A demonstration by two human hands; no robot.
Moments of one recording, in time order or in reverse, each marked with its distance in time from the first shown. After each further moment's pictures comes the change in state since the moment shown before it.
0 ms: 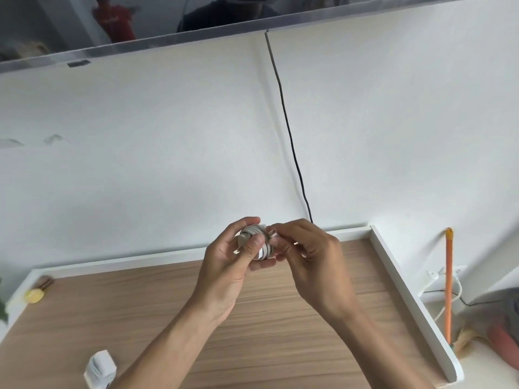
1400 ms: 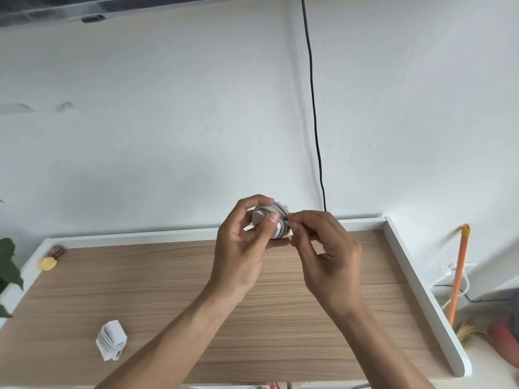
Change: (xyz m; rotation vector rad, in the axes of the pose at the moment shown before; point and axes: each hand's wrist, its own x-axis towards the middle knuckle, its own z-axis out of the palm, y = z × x) left_hand 0.003 -0.005 -0.007 0.099 0.092 0.187; right_hand -0.008 0.013 0.025 -0.028 0.185 -0.150
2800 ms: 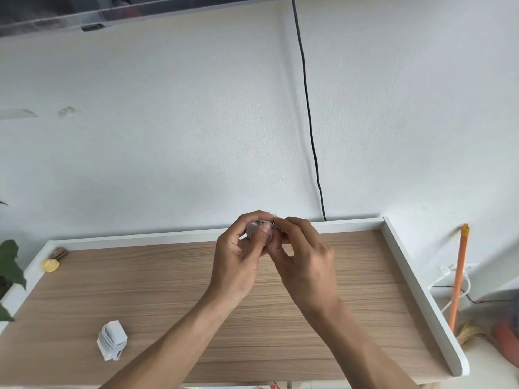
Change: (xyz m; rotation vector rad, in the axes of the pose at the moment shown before) left_hand -0.008 -0.021 -0.001 0.095 0.007 0.031; right_hand -0.015 0.021 0.027 -0.353 0.071 -0.125
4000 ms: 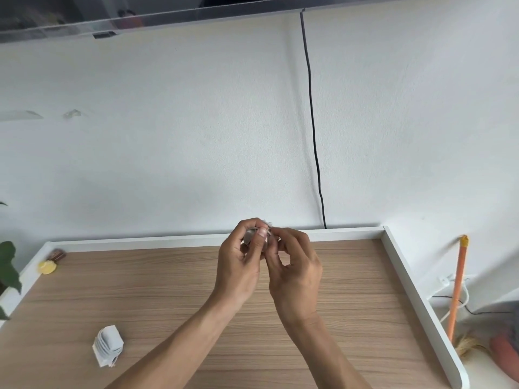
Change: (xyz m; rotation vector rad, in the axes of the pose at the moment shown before) left_hand 0.010 -0.016 -0.004 0.108 0.103 -0.014; right_hand -0.009 -0.014 0.022 0.195 0.070 0.243
